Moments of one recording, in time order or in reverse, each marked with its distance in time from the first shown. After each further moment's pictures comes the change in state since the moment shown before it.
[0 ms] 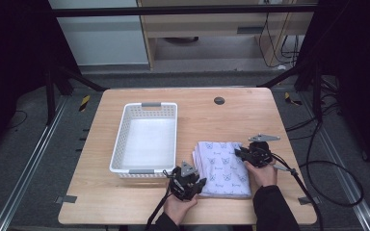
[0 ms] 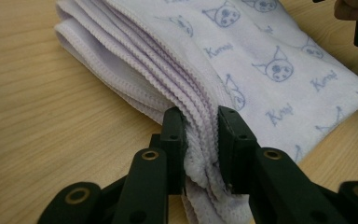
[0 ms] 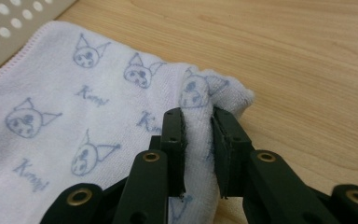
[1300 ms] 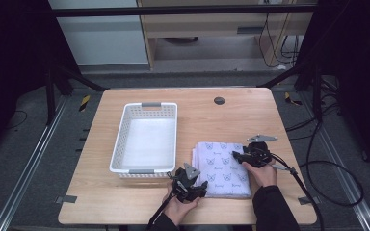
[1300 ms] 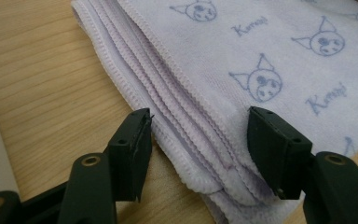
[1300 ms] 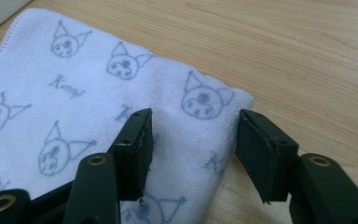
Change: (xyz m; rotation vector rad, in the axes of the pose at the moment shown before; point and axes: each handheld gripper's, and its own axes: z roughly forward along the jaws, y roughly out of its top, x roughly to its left) left arm -0.002 -0.006 0.012 0.059 0.118 0.051; right arm -0.003 -0.004 0.011 0.036 -0.056 -0.026
